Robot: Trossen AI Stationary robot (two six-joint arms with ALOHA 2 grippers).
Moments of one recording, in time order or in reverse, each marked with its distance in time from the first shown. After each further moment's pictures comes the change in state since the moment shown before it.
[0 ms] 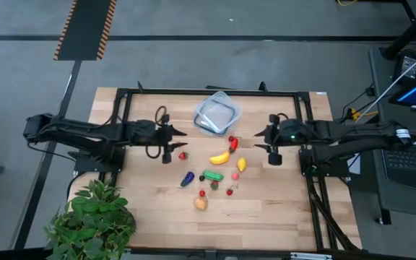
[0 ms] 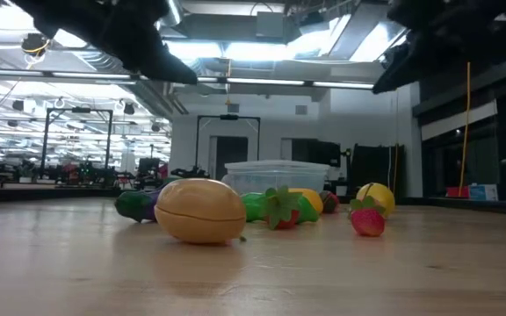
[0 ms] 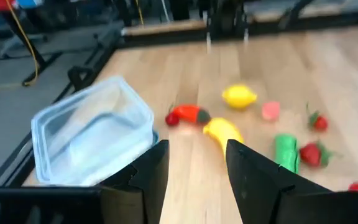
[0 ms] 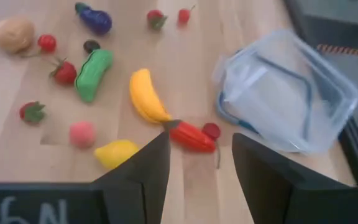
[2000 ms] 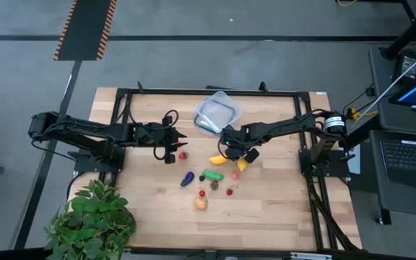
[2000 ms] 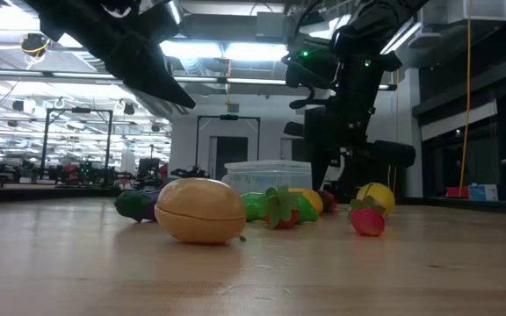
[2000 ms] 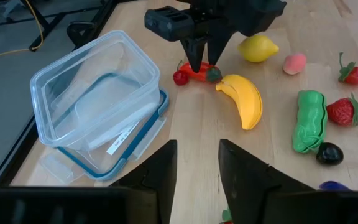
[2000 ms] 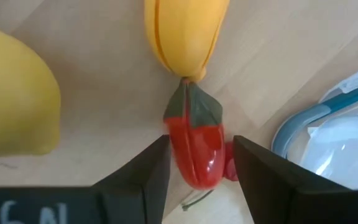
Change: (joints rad) left arm -0.001 0.090 0.034 -0.096 -0.068 -0.009; right arm -0.064 0.893 0.380 -0.069 0.065 -0.800
